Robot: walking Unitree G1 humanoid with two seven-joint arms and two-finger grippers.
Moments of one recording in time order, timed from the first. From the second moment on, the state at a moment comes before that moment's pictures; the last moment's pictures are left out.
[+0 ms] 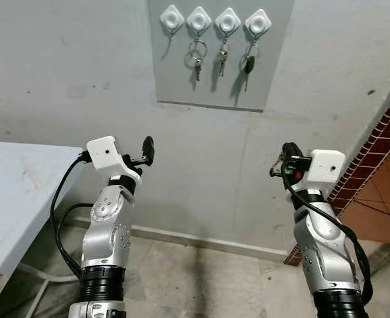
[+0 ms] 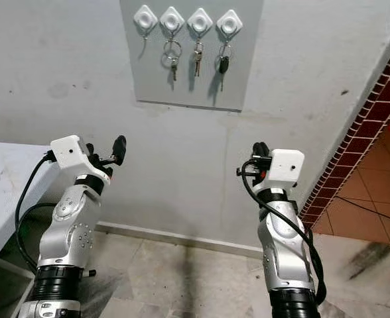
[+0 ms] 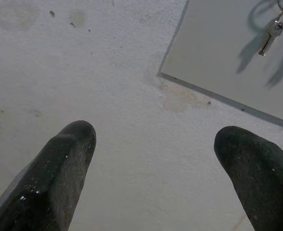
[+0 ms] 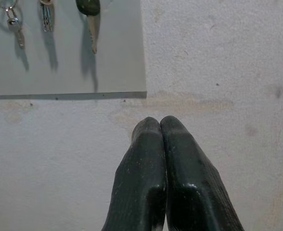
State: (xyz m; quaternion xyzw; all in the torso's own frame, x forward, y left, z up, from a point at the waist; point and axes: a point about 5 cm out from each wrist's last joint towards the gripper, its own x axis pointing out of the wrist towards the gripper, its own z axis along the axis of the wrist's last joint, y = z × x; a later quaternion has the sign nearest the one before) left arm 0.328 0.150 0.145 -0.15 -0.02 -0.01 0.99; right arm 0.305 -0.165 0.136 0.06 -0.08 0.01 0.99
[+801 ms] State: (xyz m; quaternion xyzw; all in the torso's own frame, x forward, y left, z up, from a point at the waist) left arm 0.328 0.143 0.145 -0.15 -0.01 -0.02 0.99; right arm 0.301 -0.171 0.132 0.06 -0.07 0.00 1.00
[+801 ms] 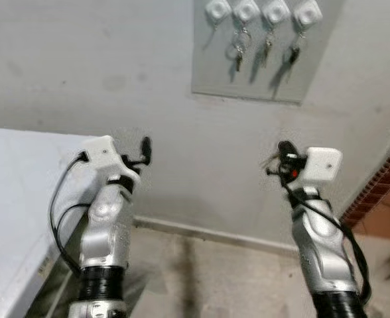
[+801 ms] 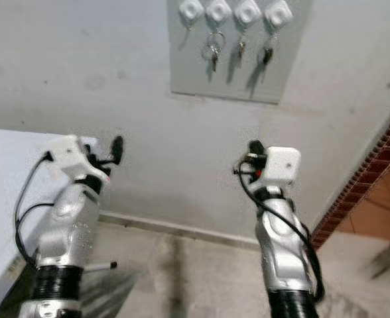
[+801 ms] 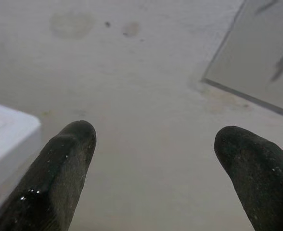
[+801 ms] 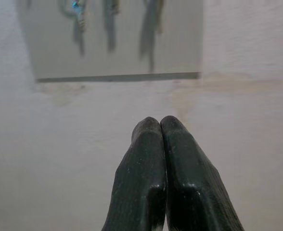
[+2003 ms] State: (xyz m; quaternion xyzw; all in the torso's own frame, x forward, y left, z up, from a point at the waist) left arm 0.331 0.155 0.154 -0.15 -0.03 -0.01 0.99; right arm 0.300 -0.140 0.159 0.09 -0.15 0.08 0.98
